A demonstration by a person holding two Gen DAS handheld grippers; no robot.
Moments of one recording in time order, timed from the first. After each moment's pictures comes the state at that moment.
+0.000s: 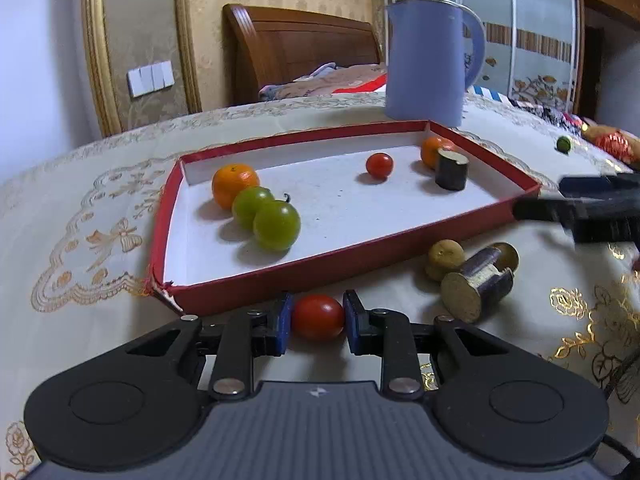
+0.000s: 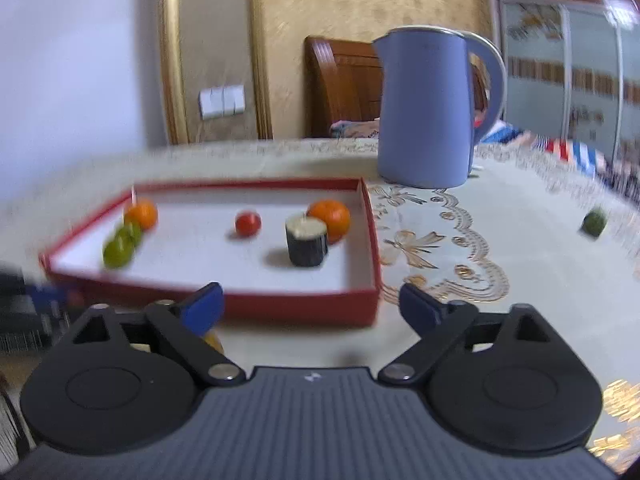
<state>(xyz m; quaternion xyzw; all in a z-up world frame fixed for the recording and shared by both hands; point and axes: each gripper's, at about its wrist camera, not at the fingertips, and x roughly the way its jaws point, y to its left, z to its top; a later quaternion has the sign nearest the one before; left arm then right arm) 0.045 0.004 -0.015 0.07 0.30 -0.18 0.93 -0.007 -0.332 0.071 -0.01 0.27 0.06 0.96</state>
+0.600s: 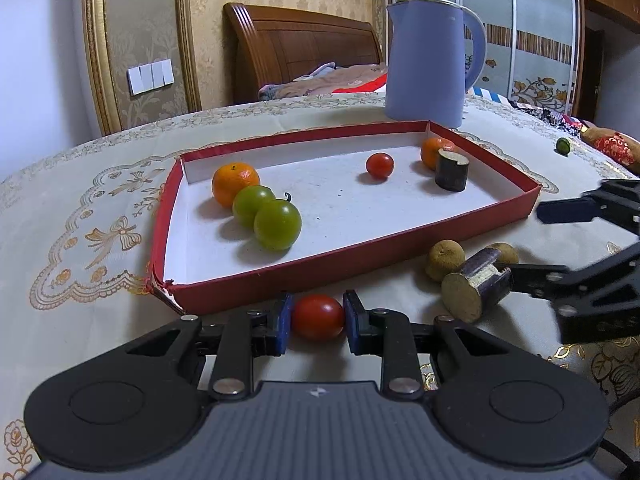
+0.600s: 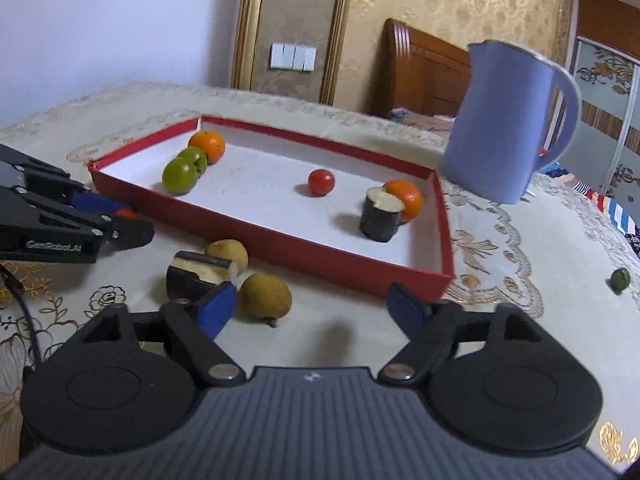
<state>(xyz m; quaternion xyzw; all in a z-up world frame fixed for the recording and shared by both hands) 0.043 0.004 -0.015 0.07 0.30 -0.18 0.93 -0.015 -0.287 0.066 -0.11 0.31 0.13 0.94</state>
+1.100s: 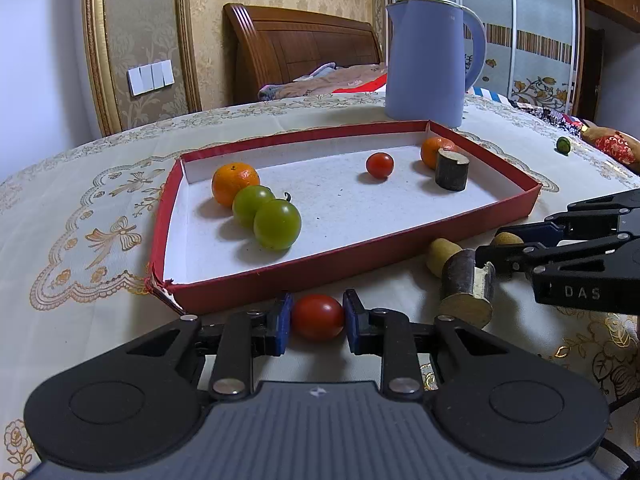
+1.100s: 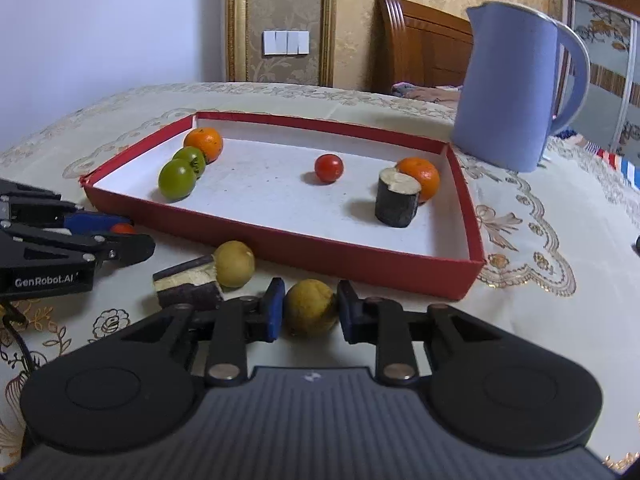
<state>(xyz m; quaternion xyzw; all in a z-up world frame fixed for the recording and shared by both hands) 0.042 0.003 -0.016 0.08 0.30 -0.18 0.93 0.001 -0.288 0.061 -0.06 0.33 0.14 0.93</state>
